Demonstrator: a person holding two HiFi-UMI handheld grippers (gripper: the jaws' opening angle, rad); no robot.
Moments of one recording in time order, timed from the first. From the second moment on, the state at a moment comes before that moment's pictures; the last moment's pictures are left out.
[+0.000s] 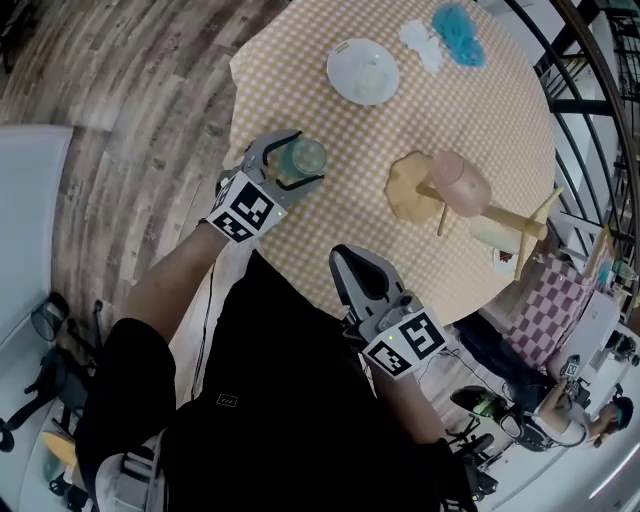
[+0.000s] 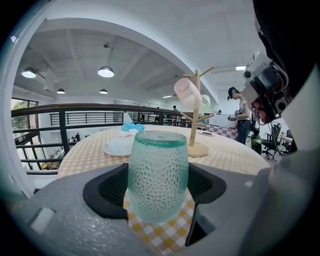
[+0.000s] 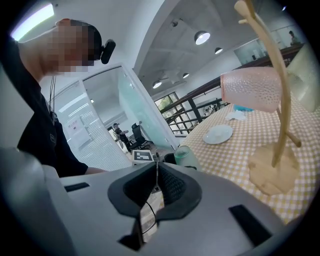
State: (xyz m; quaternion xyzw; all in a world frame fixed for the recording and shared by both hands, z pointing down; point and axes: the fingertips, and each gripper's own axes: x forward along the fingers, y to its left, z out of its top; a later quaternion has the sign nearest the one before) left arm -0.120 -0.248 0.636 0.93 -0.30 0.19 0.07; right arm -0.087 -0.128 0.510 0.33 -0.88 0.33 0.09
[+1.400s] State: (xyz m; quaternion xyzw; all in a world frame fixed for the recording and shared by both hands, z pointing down) left arm -0.008 -0.036 0.443 0.96 -0.21 0.17 0.06; right arm 0.036 0.038 0.423 0.47 -0.84 0.28 -0.07
